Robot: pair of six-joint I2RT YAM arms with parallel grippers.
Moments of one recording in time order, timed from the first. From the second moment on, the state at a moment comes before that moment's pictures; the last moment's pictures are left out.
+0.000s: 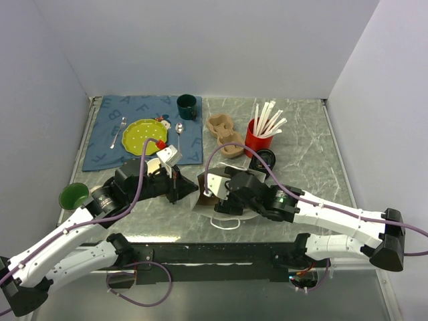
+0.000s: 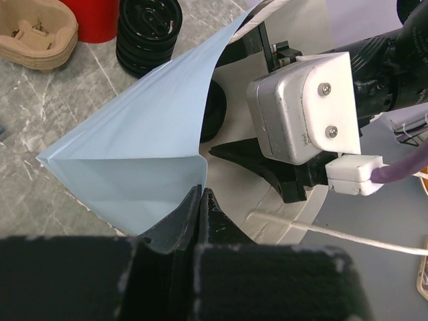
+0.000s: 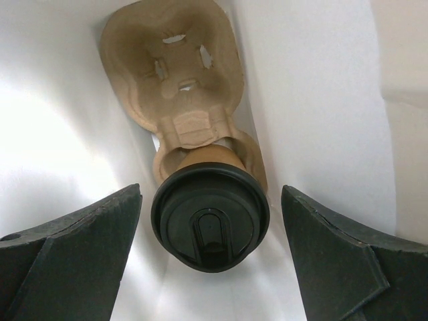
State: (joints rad) left arm -0.80 0.77 0.82 -0.32 0.32 -0.34; right arm 1.13 1.08 0.90 -0.55 0.29 -0.43
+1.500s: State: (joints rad) left arm -0.80 0.84 0.90 -0.38 0.26 -0.46; right arm 1.13 1.03 1.10 -0.58 0.24 -0.30
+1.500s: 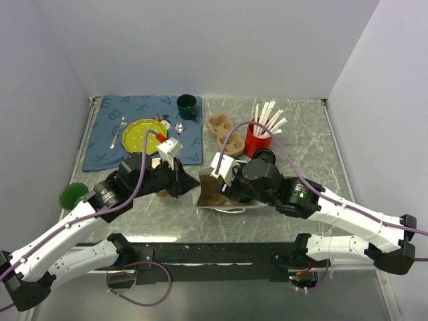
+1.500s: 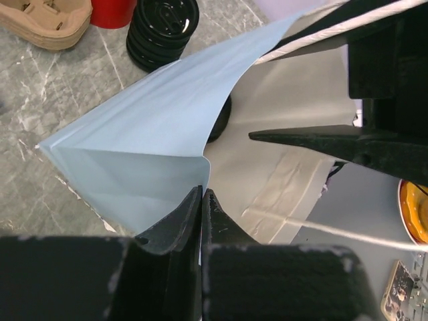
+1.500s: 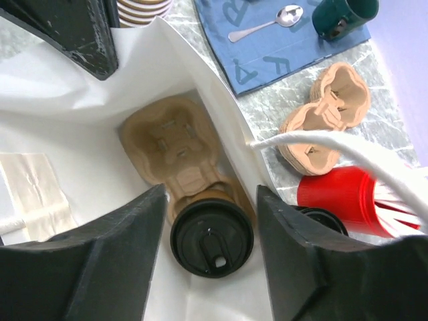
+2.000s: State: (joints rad) left arm -0.80 0.88 0.97 -0.44 0.19 -0.46; right arm 1.13 1.03 1.16 -0.59 0.15 -0.26
